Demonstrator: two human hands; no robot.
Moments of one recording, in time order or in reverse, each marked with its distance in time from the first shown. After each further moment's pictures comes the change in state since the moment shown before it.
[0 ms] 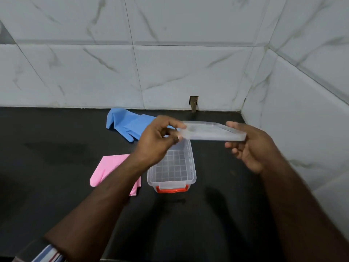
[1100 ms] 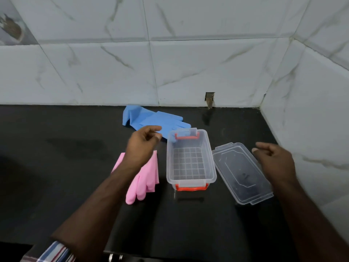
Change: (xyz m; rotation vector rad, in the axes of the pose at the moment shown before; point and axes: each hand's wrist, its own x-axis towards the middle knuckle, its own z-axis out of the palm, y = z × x) left_hand -0.016 -0.056 -0.065 0.149 0.295 -0.327; right_hand 0.005 0.069 -0.018 -0.632 0.436 -0.190
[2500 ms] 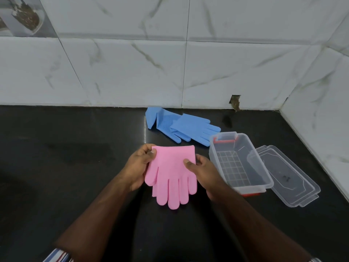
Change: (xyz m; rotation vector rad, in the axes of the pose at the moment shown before) left_hand 0.045 -0.106 -0.141 -0.539 -0.356 -0.453; right_hand -0.133 -0.102 0.254 0.219 -0.574 0.278
